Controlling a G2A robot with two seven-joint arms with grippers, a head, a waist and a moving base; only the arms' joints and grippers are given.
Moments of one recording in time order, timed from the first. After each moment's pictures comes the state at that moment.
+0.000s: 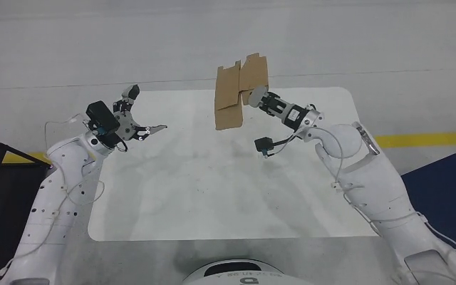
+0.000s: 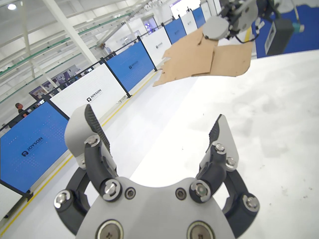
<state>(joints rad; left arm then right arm) 1.27 -0.94 -1.43 -1.45 1.57 -0.71 0.69 -1.10 -1.01 1.08 -1.75 -3.05 -0.07 -0.47</state>
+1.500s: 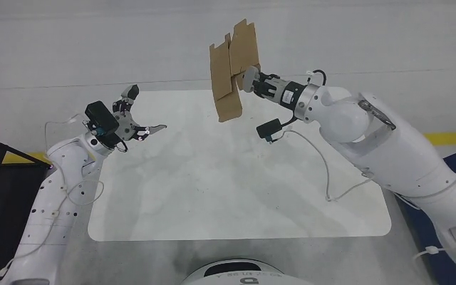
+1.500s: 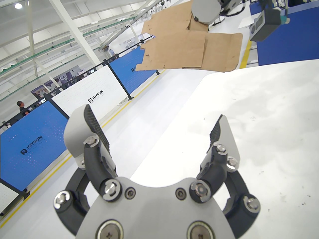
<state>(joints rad) 1.27 -0.94 -1.43 -1.45 1.58 -0.71 0.69 -0.63 -0.79 0.67 -1.85 -3.07 -0.22 -0.37</state>
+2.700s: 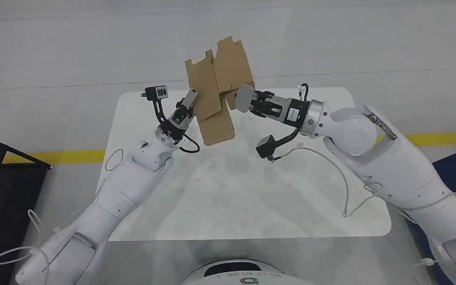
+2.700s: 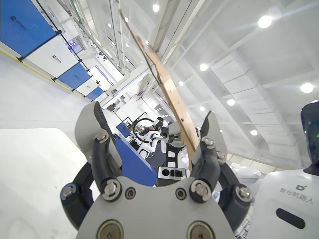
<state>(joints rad) 0.95 -1.14 -0.79 -1.17 -0.53 -1.01 -0.25 -0.82 -0.79 0.81 -1.85 -2.96 0.14 -0.46</state>
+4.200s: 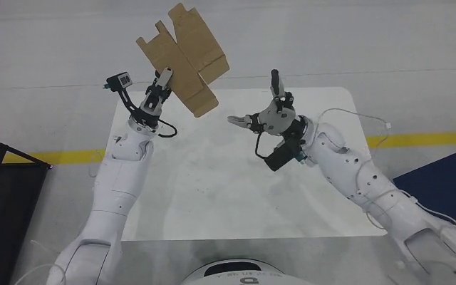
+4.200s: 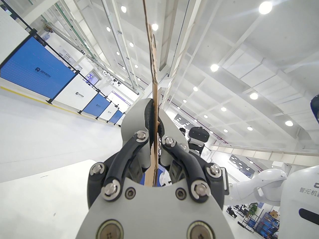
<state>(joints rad) 1.05 -1.32 -1.33 -1.14 -0.20 -1.01 -0.40 -0.90 -0.98 0.70 -1.52 -1.48 0.13 -0.95</state>
